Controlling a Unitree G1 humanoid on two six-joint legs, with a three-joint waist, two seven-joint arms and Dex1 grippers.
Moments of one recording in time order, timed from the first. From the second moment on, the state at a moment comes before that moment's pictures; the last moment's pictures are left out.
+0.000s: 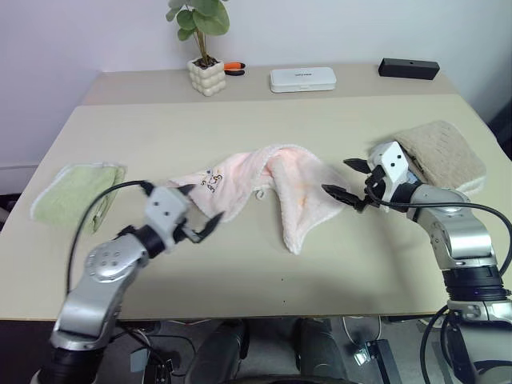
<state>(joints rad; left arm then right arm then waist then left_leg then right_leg) -0.10 0.55 -0.08 -0.52 -0.21 0.41 -0.54 -0.44 -0.65 -0.06 0.05 0.30 0.40 0.84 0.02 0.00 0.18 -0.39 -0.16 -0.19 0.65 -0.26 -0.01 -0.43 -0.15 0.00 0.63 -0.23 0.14</state>
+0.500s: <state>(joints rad) -0.17 0.57 -0.18 -0.36 -0.04 0.51 -0.55 -0.31 -0.64 -0.09 -0.12 0.30 0.44 0.72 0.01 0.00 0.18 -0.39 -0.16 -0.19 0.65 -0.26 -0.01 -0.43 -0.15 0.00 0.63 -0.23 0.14</state>
